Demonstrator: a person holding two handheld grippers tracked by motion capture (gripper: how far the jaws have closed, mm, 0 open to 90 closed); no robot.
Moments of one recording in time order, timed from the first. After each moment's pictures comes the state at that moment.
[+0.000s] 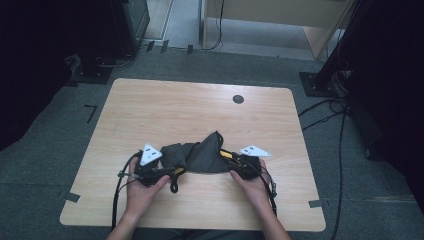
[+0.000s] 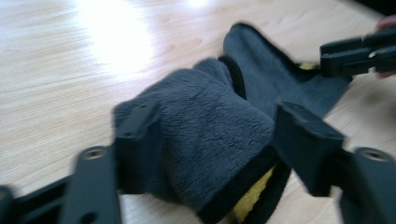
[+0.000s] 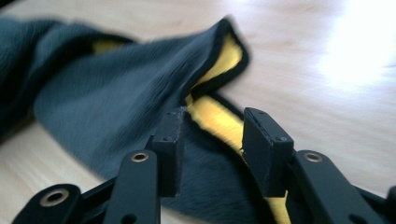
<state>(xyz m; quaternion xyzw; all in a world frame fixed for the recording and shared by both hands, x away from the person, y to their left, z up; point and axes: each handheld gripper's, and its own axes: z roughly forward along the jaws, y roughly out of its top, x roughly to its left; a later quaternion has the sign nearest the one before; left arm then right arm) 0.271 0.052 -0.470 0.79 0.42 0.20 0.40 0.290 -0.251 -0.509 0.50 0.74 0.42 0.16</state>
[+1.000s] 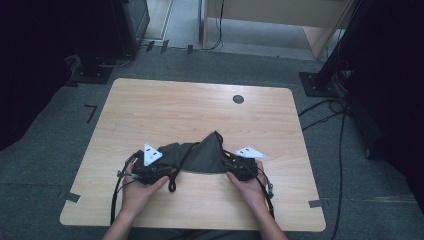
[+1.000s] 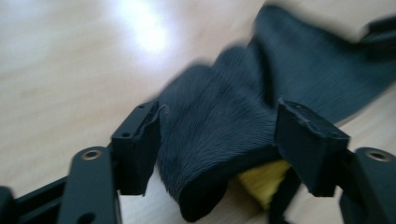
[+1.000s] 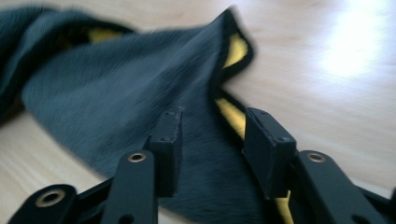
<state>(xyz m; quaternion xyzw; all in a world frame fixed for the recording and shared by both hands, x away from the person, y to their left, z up) 0.278 0.064 -0.478 0.79 0.45 0.23 0.34 0.287 -0.239 -0.512 0.50 0.74 0.41 0.18</state>
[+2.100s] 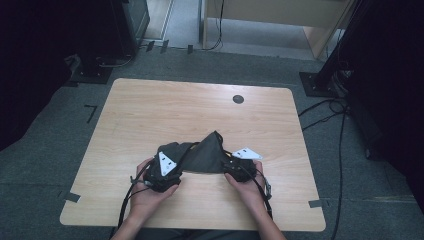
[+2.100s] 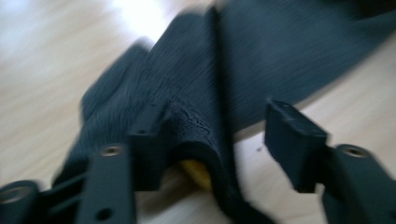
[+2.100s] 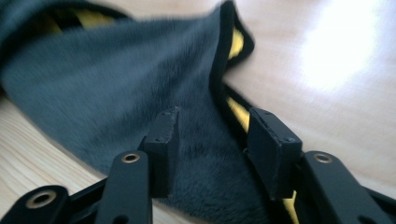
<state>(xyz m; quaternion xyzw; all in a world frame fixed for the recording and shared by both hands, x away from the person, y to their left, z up) 0.265 0.042 -0.496 0.82 0.41 0.25 0.31 0.286 -0.235 -0.515 0.51 0.75 0.38 0.19</state>
